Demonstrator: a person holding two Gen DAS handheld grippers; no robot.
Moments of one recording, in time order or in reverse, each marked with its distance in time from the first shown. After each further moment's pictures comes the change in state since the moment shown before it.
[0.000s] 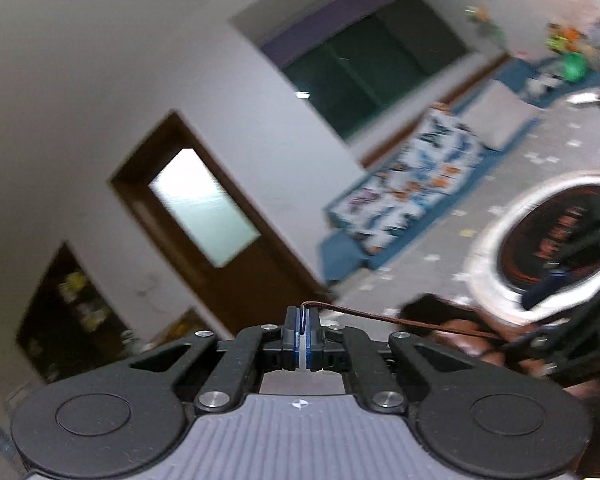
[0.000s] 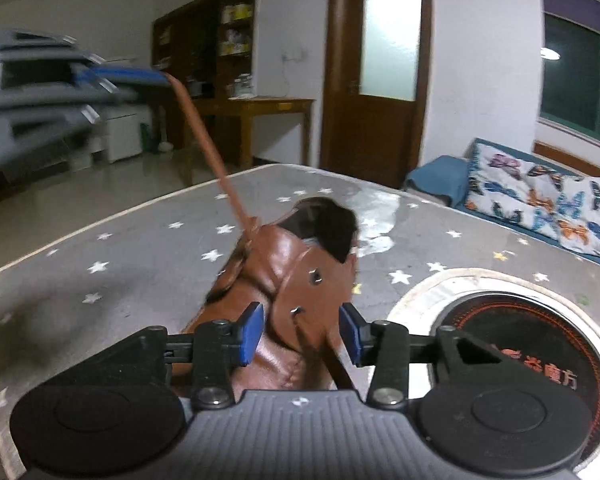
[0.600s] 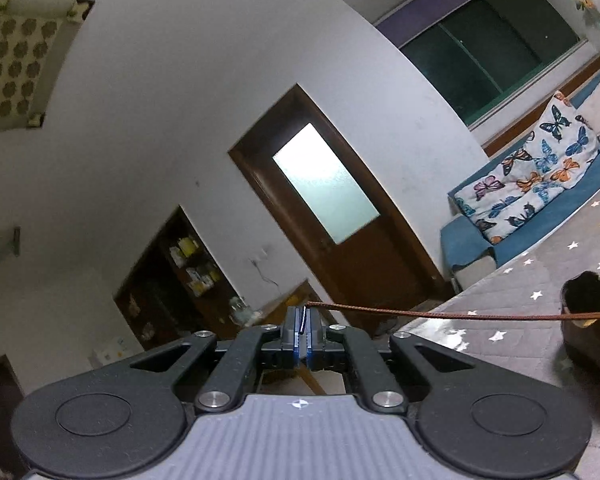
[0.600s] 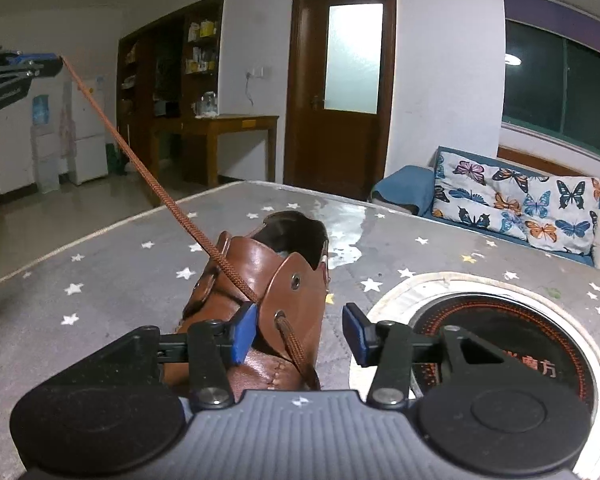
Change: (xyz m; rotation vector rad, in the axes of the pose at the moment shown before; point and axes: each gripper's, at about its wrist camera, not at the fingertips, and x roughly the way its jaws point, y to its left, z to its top) left arm 0.000 0.063 -0.028 -0.039 0.051 0.343; right arm 0.000 0.003 -0.004 0.038 -0.046 -0.088
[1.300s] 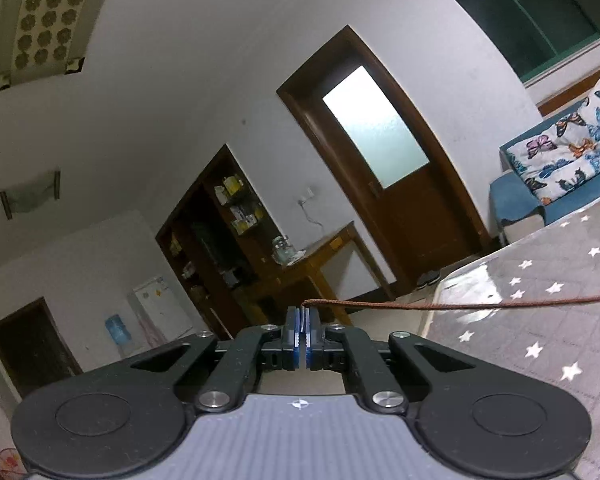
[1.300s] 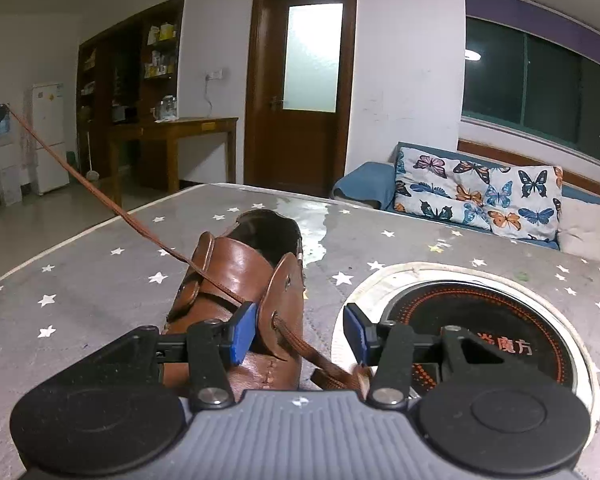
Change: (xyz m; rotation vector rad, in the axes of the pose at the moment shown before) left arm 0.018 0.027 -0.039 -0.076 0.208 0.120; right arm -0.002 0.010 -0.003 0.057 -0.007 -0.122
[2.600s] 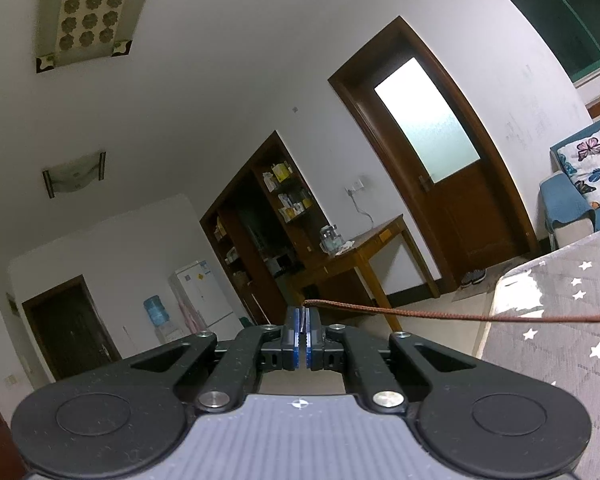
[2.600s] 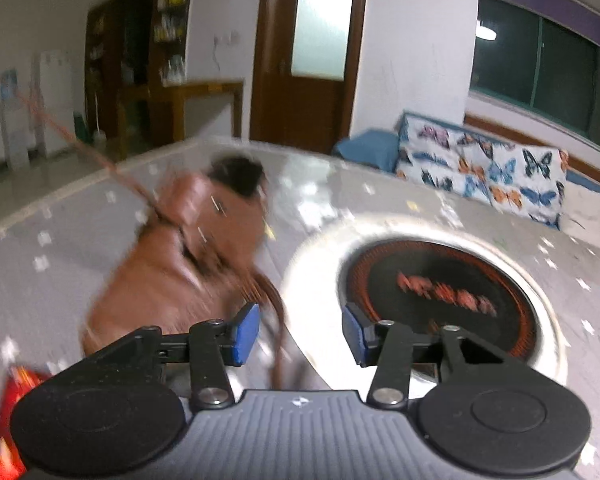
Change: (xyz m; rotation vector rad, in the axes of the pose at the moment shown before) left arm 0.021 0.036 -0.004 -0.056 0.034 0.136; right arm -0.029 -0.043 -0.026 -0.058 0.136 0.016
